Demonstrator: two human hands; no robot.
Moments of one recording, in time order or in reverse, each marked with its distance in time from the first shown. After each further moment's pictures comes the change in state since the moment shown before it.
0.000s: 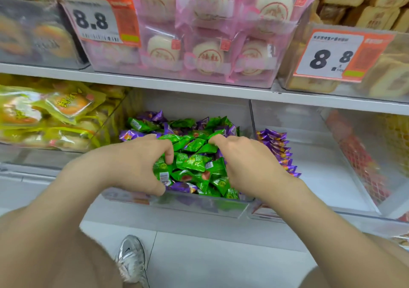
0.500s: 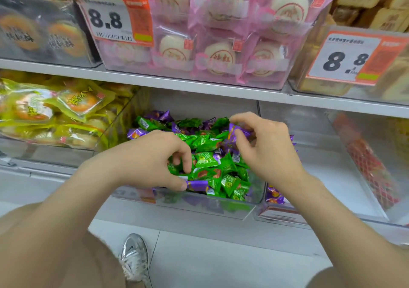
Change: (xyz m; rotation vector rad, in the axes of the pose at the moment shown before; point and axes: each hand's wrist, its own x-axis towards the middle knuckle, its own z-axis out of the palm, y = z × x) left_hand 0.006 0.000 0.004 -0.103 0.210 0.247; right_hand 0.009 0.022 0.005 0.485 0.502 0.071
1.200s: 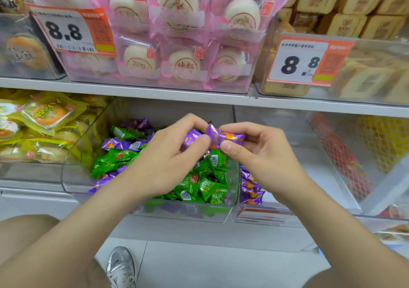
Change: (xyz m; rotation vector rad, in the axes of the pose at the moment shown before) left_hand 0.030 0.069 0.021 -0.571 0.429 0.108; right_hand -0.026 -0.007 -0.048 0.823 -0.102 0.398
